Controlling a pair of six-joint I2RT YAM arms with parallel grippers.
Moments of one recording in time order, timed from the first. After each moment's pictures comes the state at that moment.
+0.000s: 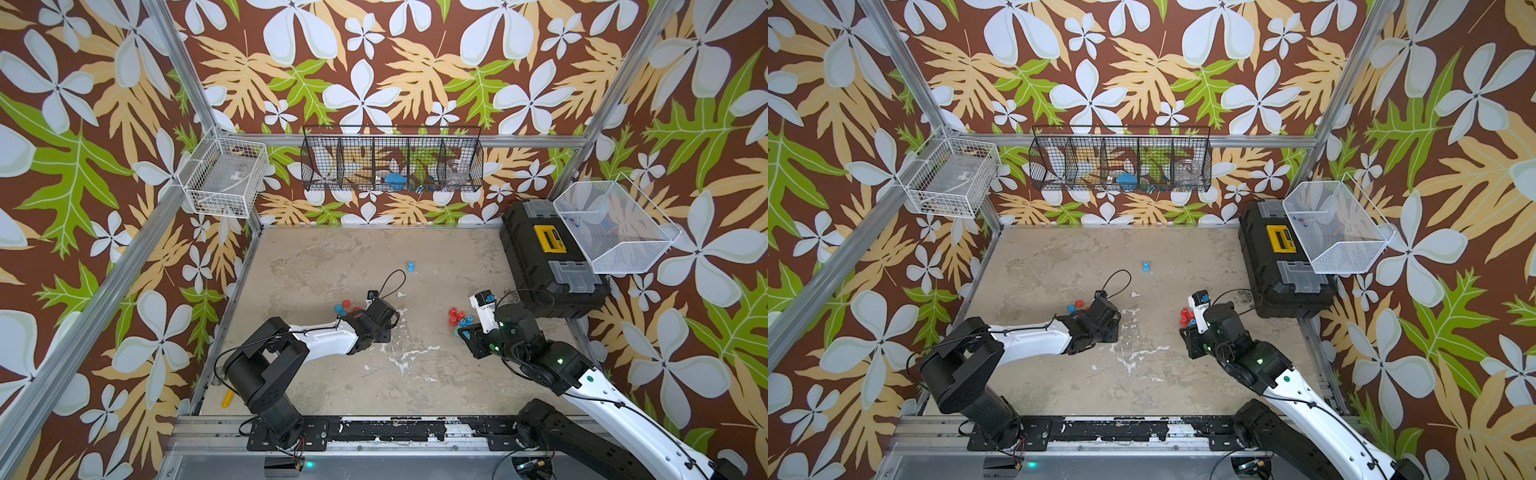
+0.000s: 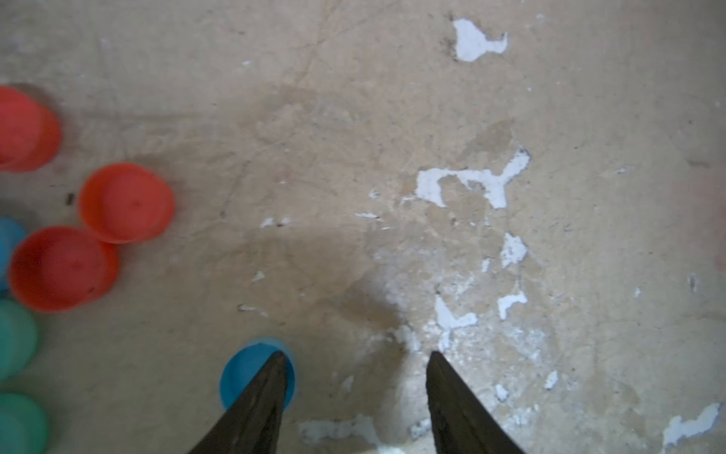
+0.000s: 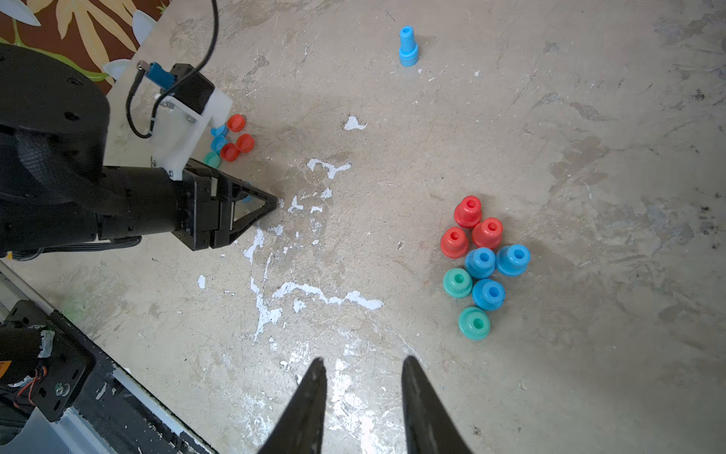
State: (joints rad) left arm -0.79 1.66 0.81 -0.16 -0.22 -0.68; right arm 0.61 0.77 0.71 -0.66 -0.02 0.32
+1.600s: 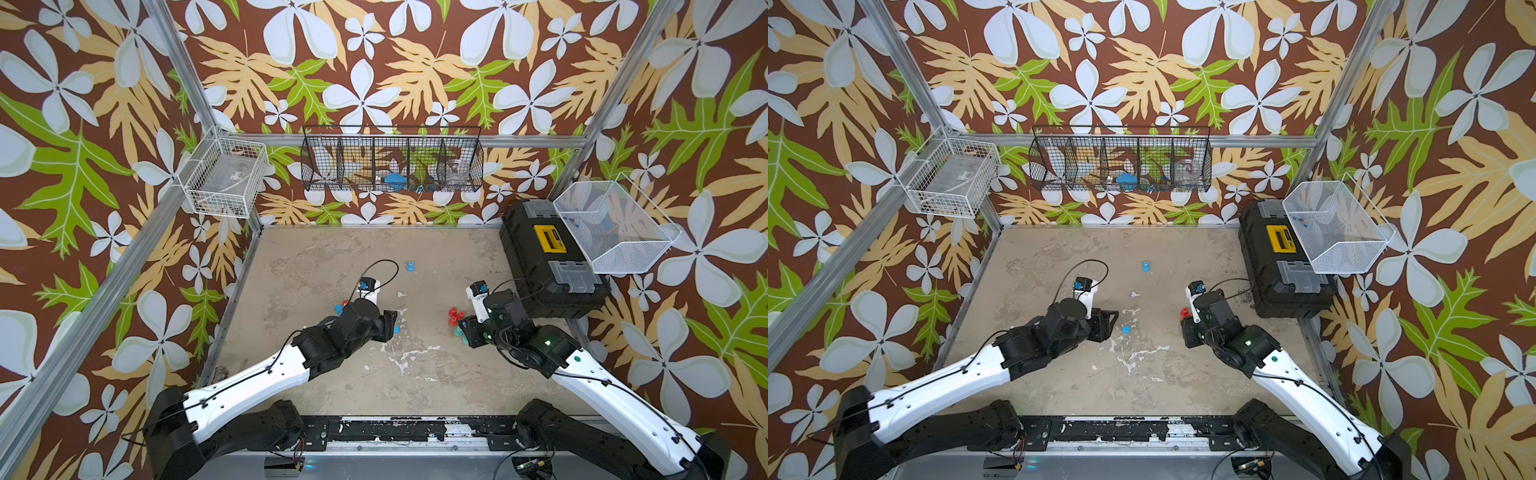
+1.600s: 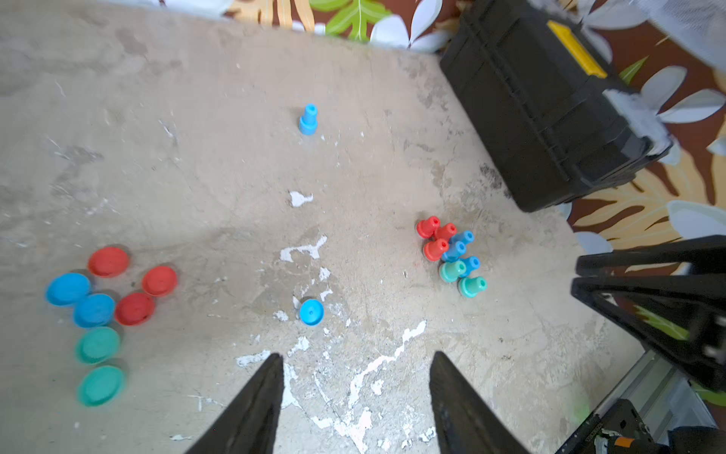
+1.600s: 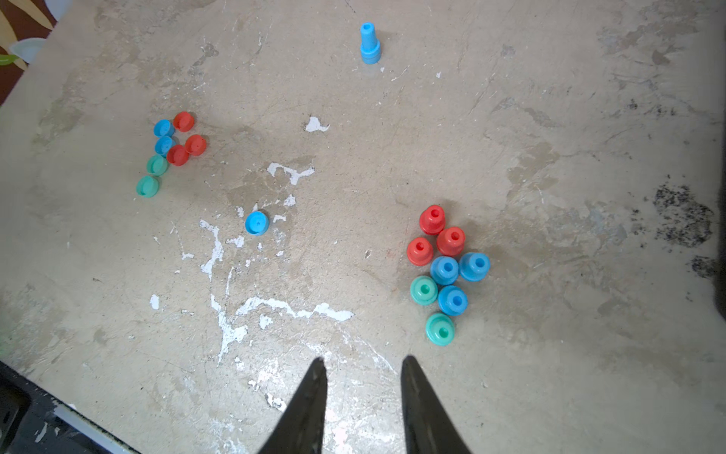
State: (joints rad) left arm -0.91 1.02 0.80 -0.35 -0.28 -0.61; right arm 0.61 0.95 0.83 -0.71 0.09 0.31
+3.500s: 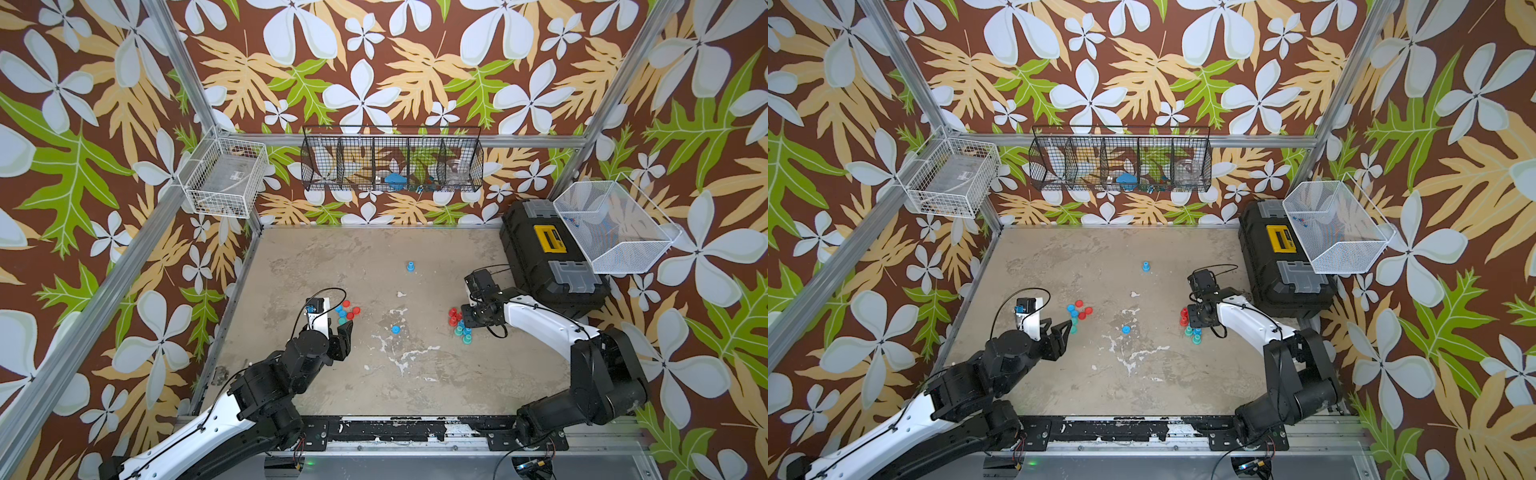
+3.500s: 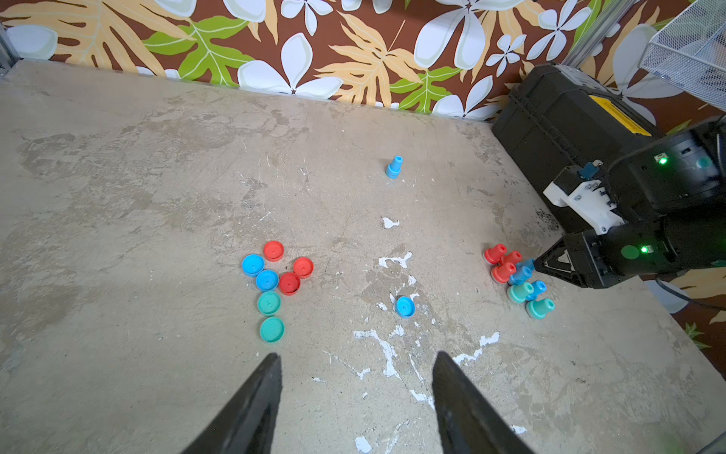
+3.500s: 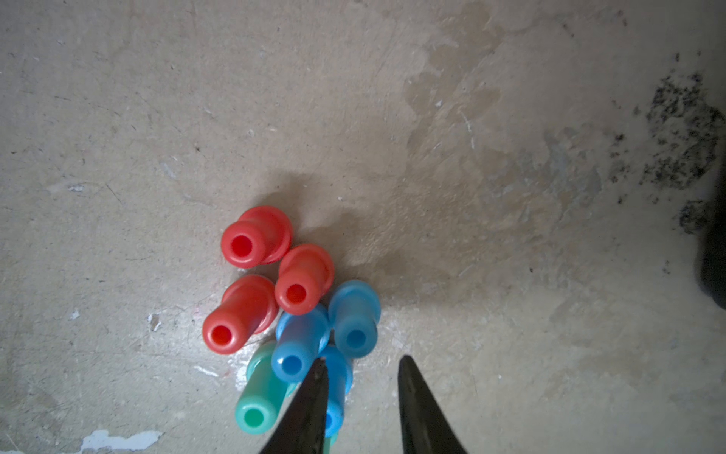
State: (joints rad) left arm -0.90 0.57 0.63 -0.57 -0.50 -0.56; right arm 0.34 1.51 0.92 -0.63 0.14 0.22
